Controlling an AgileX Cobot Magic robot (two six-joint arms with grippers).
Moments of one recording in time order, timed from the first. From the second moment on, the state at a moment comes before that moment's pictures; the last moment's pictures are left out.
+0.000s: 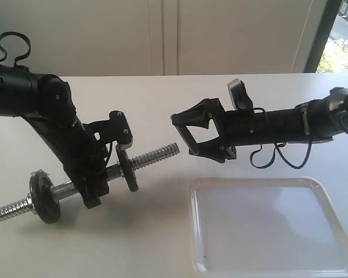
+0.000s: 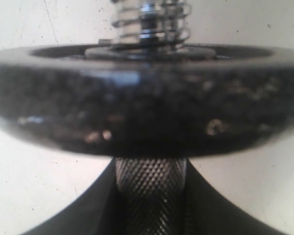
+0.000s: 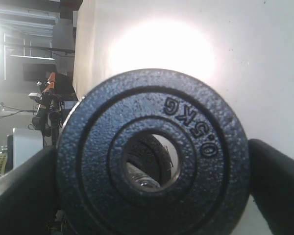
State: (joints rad) left arm -0.51 1.81 -1.14 -0.20 0.71 0.91; right arm 0.13 2.21 -1.23 1.64 1.16 -1.11
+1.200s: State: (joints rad) left arm -0.51 1.81 -1.14 -0.20 0.69 0.83; right arm 0.16 2.21 -1.23 1.63 1.16 -1.09
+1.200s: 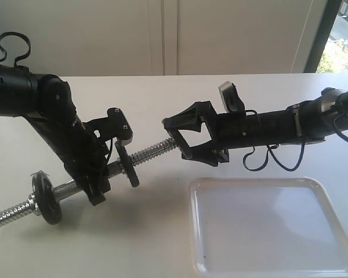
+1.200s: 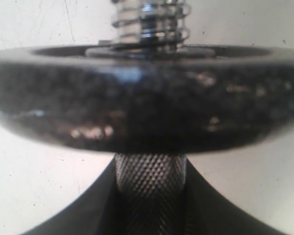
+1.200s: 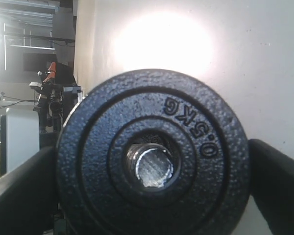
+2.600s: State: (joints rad) left arm -0.51 1.81 -1.14 -0.19 0.68 0.79; right arm 0.21 2.21 -1.23 1.66 1.12 -1.08
